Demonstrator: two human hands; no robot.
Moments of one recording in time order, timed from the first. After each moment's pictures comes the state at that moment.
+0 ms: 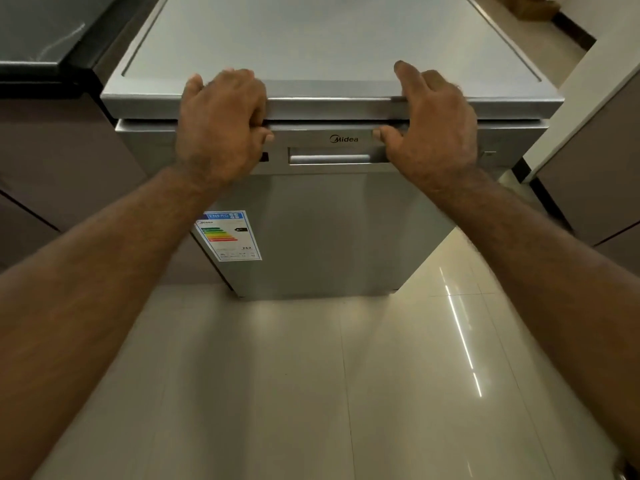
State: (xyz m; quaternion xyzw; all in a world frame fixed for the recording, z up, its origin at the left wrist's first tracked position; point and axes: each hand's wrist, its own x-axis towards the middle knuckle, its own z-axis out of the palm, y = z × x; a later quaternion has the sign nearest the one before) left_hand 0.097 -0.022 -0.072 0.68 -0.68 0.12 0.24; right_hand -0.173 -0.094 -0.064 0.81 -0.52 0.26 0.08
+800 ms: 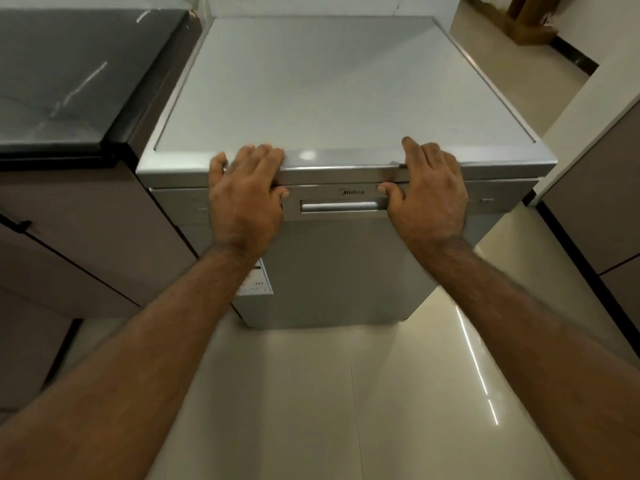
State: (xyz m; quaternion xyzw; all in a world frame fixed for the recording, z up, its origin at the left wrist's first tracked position) left_hand 0.086 -0.026 -0.085 0.68 -0.65 0.16 0.31; right_hand -0.160 -0.093 -0.072 0.77 -0.55 0.32 0.07
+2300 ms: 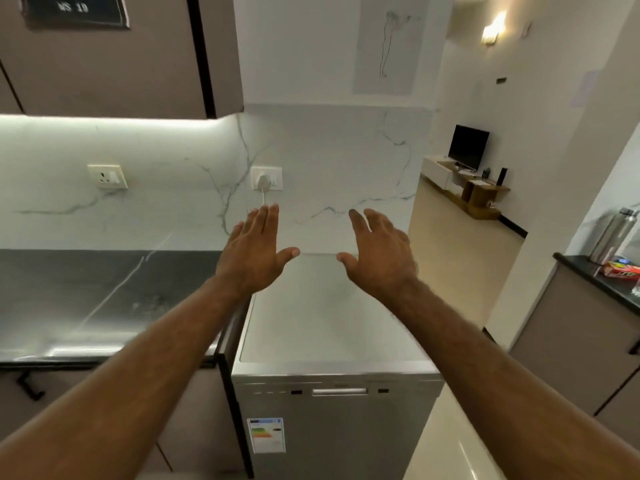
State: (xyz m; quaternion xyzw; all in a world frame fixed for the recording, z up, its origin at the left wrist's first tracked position) left_hand 0.121 0.004 0.356 0.71 -0.66 0.12 0.22; right_hand -0.119 -0.035 0.382 0.83 -0.49 0.24 0.10
